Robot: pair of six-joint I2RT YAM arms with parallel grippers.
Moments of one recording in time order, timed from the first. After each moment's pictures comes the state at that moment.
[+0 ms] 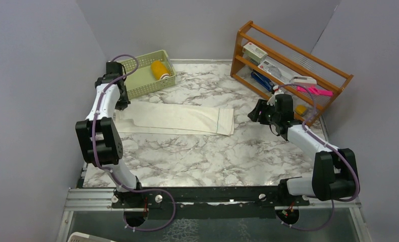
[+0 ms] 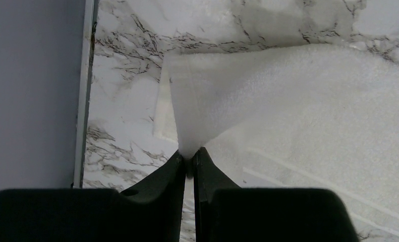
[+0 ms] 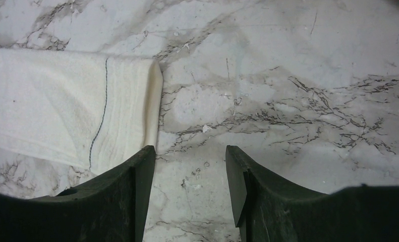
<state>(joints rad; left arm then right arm) 0.13 1.73 1.47 -0.85 -0.24 -0.09 0.12 1.33 0.68 0.02 -0.20 0.34</state>
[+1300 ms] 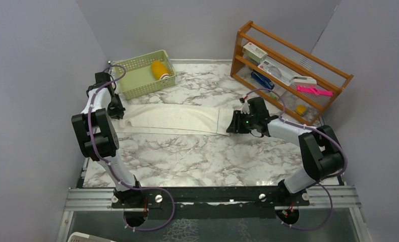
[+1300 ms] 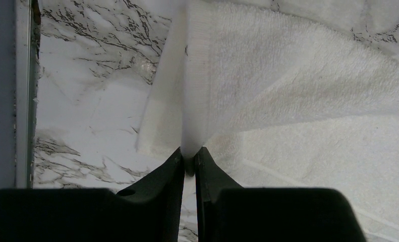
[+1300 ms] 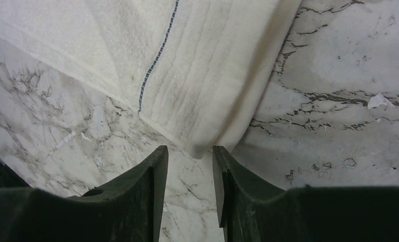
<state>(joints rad) 0.30 1.84 1.39 -0.78 -0.02 -0.13 0.39 1.56 0.77 -0.05 -0.35 0.39</state>
